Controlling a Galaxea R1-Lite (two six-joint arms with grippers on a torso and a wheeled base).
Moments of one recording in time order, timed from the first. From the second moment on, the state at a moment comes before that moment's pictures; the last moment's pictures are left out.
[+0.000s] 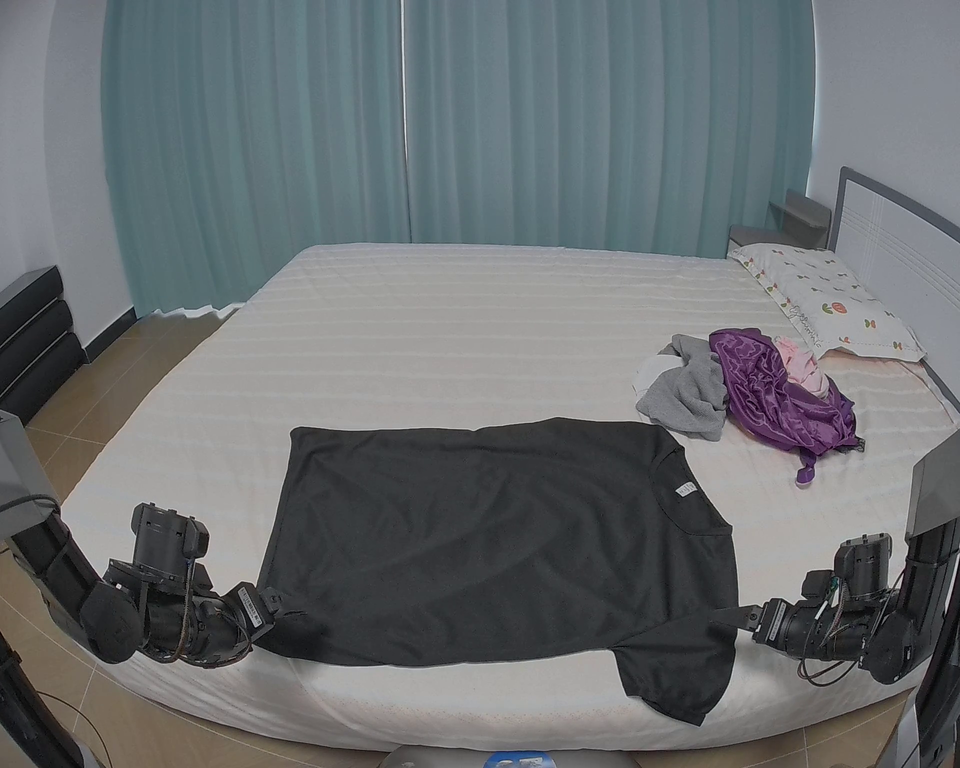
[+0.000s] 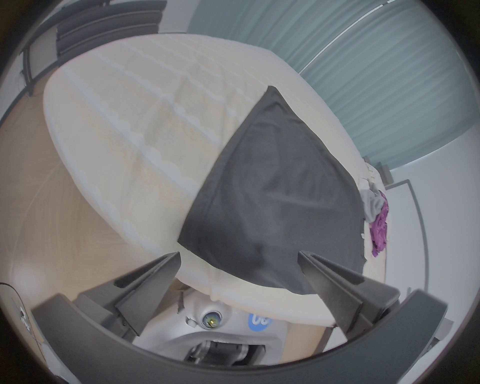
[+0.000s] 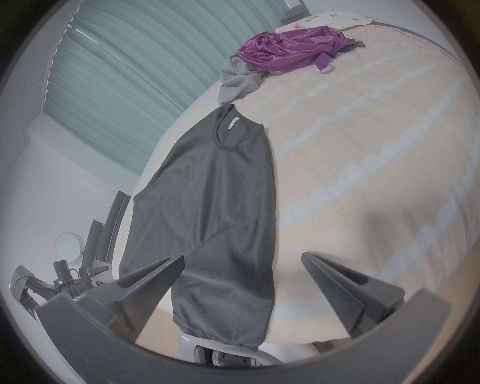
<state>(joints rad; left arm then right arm) -0.14 1.87 -0.33 -0.61 -0.15 -0.77 0.05 2.17 -0.02 -1.36 0.32 0.54</state>
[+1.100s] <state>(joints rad) 0.05 1.98 -0.33 -0.75 -0.40 -0.52 0.05 2.15 -0.02 -1.38 0.33 0.56</state>
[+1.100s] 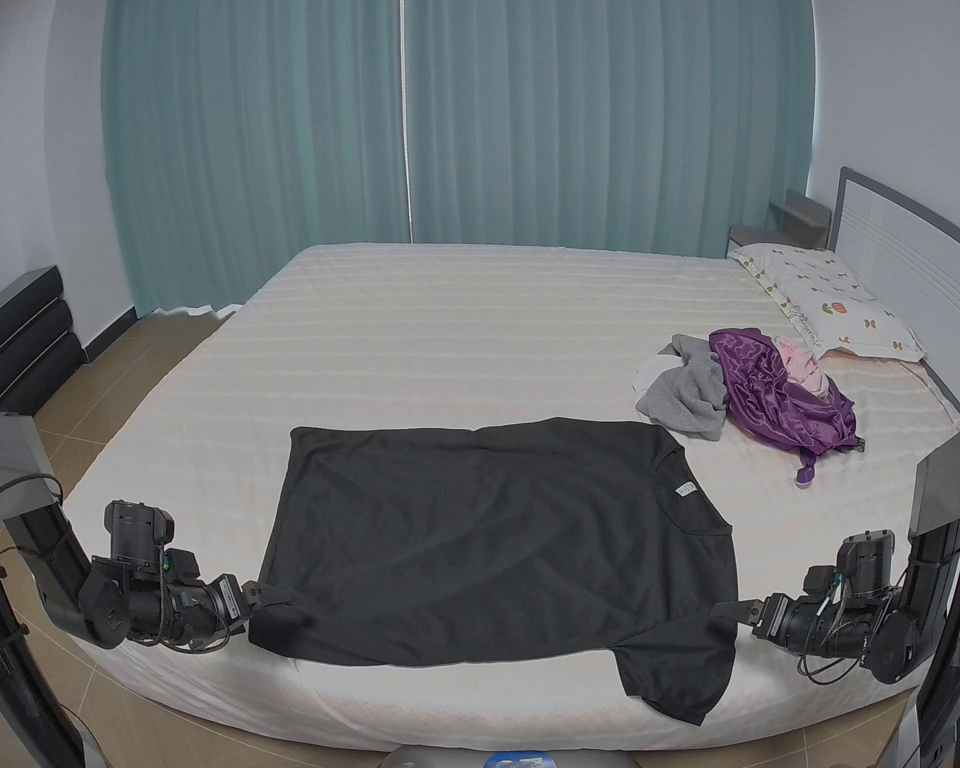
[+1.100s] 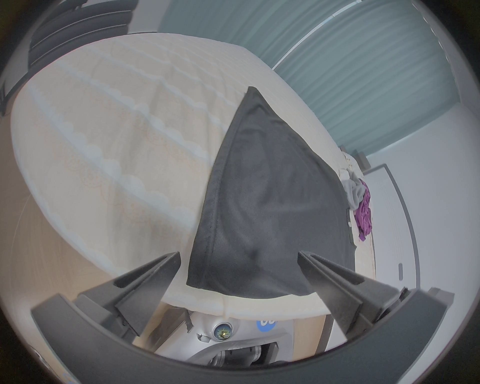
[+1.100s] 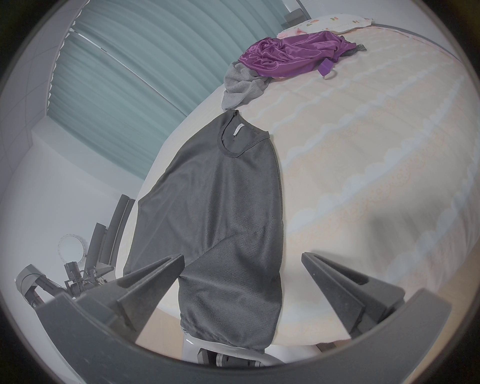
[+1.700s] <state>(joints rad) 0.07 2.05 -0.35 -0.75 -0.44 -0.35 0.05 2.15 -0.02 -1.38 0.33 0.56</state>
